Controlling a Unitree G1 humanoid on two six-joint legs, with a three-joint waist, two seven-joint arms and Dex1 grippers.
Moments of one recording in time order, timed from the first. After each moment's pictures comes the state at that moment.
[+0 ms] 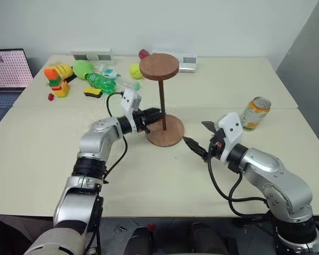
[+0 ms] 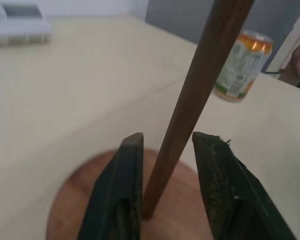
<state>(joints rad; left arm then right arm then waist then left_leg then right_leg) -0.76 0.39 -0.01 0.45 -0.39 0.41 -0.92 -0.29 -0.39 0.08 -0.62 0.41 0.84 0.35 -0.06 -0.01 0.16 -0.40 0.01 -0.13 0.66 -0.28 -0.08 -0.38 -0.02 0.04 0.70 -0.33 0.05</state>
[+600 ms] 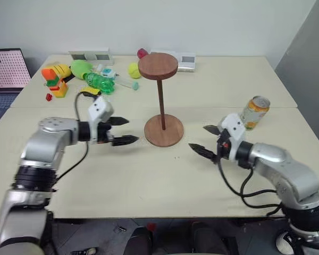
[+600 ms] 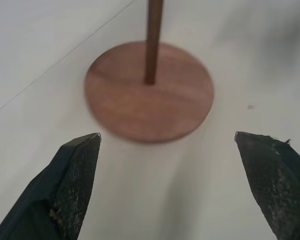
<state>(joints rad) -0.55 0.89 0.00 0.16 -0.34 0.52 -1.17 -0.37 -0.62 0.04 -0.40 0.45 0.79 0.64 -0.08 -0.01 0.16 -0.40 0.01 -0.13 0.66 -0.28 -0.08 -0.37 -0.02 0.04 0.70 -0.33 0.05</state>
